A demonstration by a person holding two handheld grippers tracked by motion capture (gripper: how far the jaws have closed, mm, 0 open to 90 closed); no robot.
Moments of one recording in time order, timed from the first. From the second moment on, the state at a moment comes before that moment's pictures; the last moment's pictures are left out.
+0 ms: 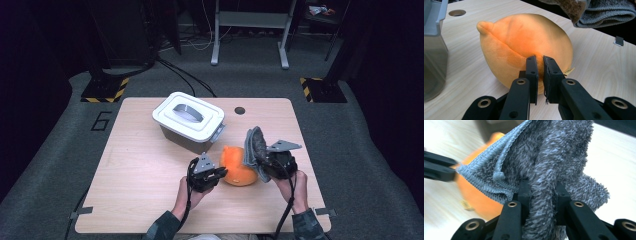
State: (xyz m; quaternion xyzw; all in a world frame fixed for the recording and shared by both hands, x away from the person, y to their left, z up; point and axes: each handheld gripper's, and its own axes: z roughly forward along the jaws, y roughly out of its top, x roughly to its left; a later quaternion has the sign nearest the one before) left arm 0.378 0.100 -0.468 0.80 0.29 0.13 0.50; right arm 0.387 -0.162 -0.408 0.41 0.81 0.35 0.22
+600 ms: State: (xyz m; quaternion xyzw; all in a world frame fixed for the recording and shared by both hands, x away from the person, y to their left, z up) left arm 0.379 0.097 -0.466 0.81 0.28 0.12 0.50; right arm 0.395 -0.097 -0.409 0.35 0.85 0.34 0.20
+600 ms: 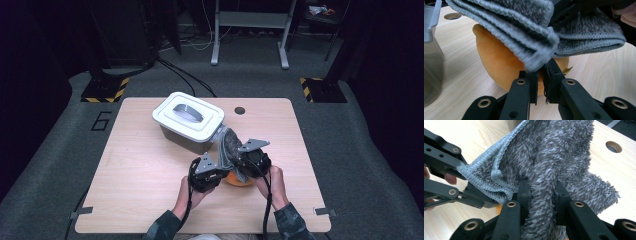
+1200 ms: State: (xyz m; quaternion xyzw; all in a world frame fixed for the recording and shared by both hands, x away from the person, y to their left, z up) left arm 0.380 0.099 -0.469 0.81 0.29 0.12 0.51; right arm 0.396 -0.129 -0.417 0.39 0.84 0.32 0.22
